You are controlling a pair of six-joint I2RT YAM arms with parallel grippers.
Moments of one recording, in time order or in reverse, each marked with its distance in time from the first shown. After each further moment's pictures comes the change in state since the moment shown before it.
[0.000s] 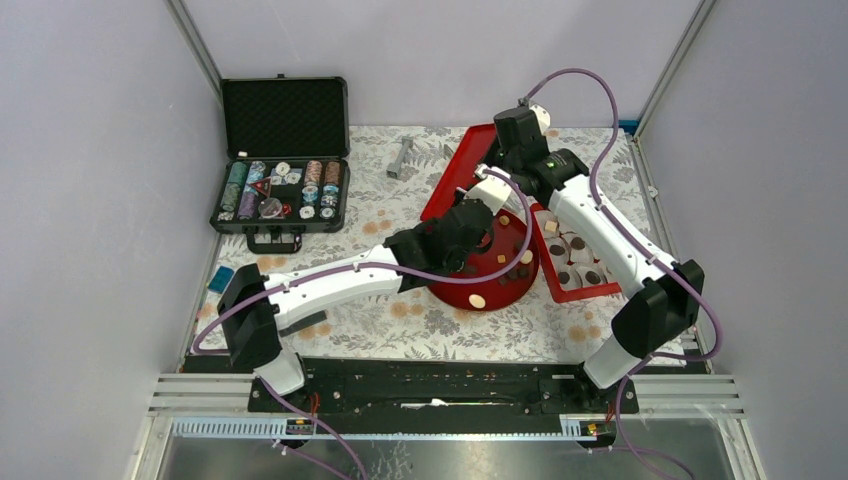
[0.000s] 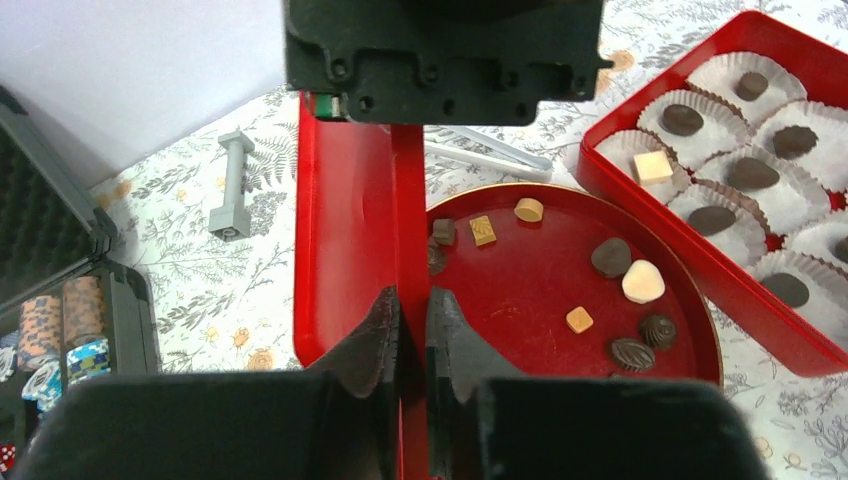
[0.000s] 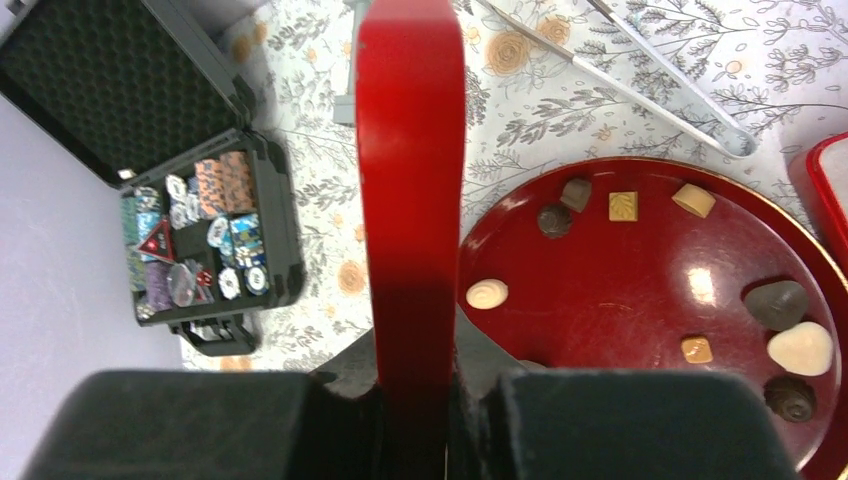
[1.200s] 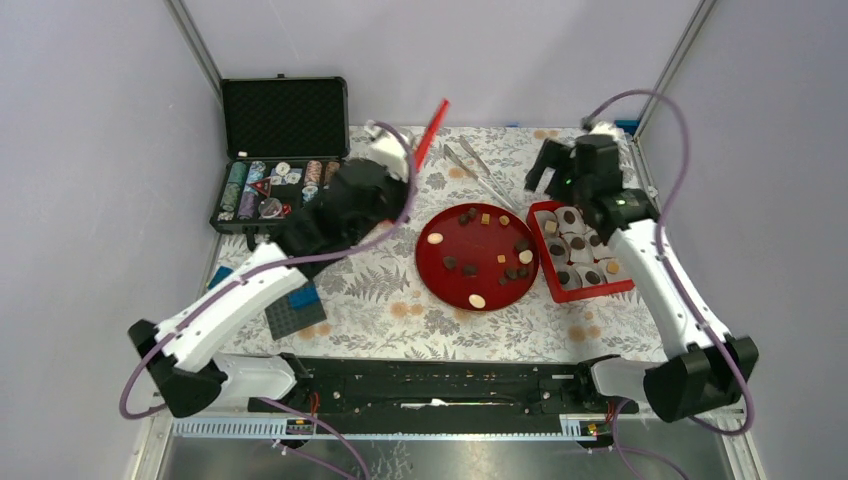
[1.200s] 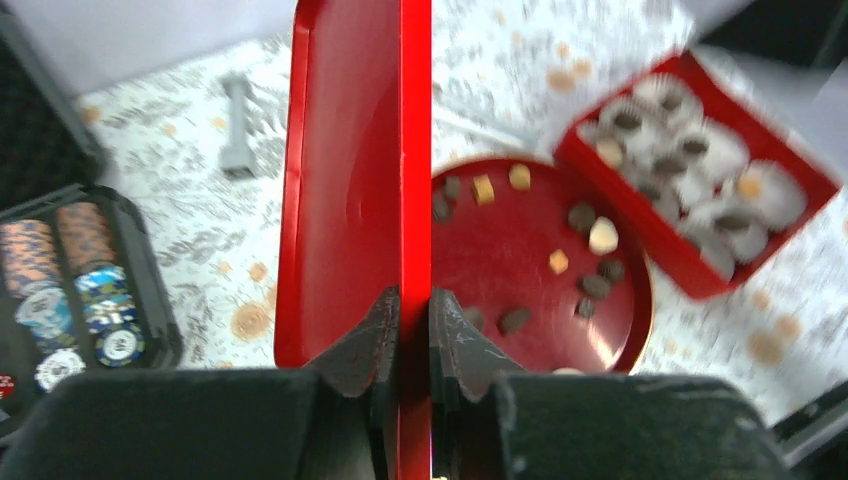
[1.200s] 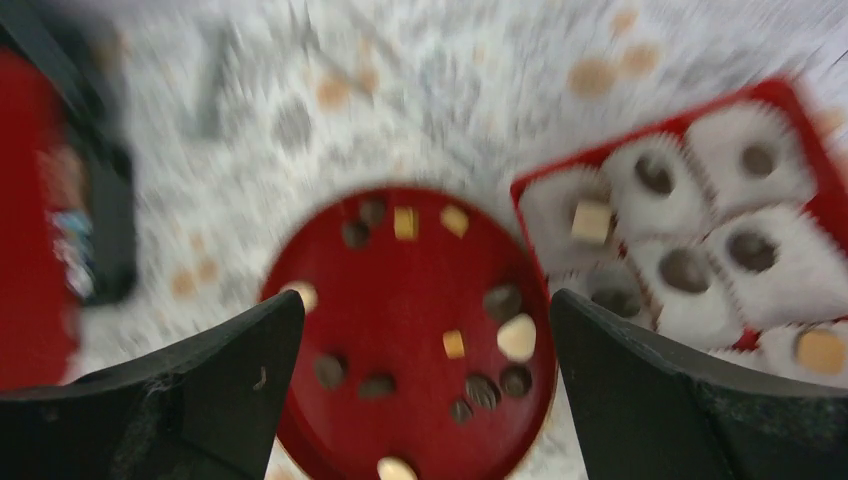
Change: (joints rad) left arm 0.224 -0.356 -0.047 -0.343 0.354 -0.159; right arm -0.288 -0.383 -0.298 0.058 -0.048 -0.329
